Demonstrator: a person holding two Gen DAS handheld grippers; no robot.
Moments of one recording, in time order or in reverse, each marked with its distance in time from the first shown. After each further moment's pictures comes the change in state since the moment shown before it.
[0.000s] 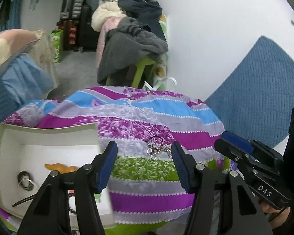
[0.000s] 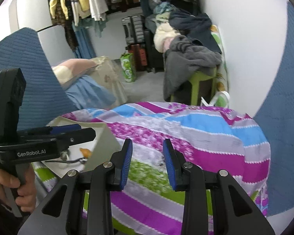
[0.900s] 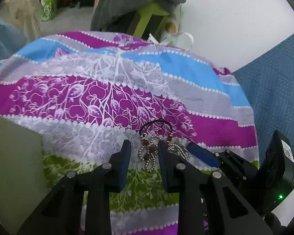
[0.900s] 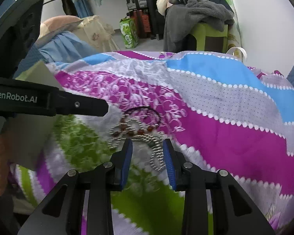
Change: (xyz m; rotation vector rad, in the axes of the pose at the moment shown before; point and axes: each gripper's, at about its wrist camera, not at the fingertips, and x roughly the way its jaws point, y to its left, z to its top) left arm 0.195 0.004 -0.010 -0.111 0.295 -0.002; right arm 0.155 -0.077 -0.078 -0.060 0.188 0.058
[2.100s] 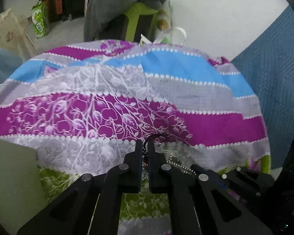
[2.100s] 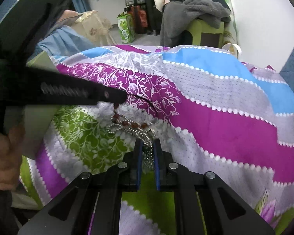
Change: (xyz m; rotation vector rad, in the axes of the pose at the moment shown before) left arm 0.000 -0.035 0.002 0.120 -0.031 0.080; right arm -0.030 0.009 -0.014 0.014 0.030 -0.026
